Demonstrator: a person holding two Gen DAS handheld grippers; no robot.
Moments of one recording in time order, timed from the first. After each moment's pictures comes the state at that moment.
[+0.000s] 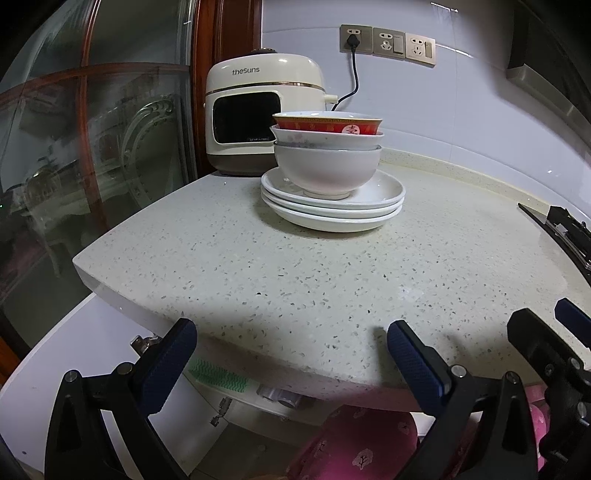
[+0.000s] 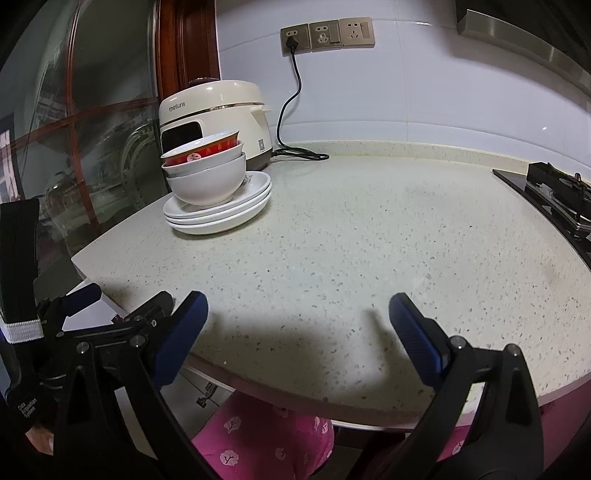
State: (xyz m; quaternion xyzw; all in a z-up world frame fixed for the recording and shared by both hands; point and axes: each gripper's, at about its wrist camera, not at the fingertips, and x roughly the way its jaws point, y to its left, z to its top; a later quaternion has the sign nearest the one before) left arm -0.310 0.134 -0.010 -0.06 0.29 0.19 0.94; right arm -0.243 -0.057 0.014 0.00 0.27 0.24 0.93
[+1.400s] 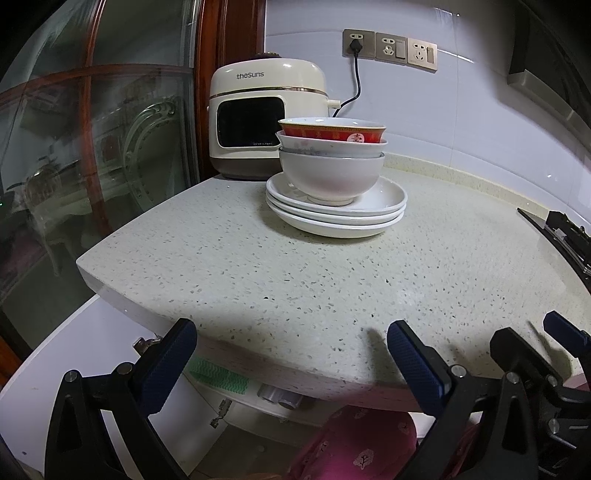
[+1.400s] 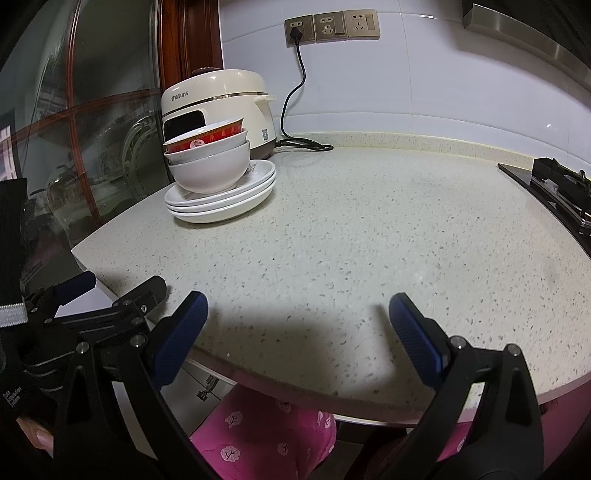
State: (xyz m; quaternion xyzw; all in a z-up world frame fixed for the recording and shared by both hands) left arm -0.314 0.134 -0.007 -0.07 0.29 0.19 0.94; right arm -0.244 -0.053 0.007 -0.01 0.29 0.24 0.93
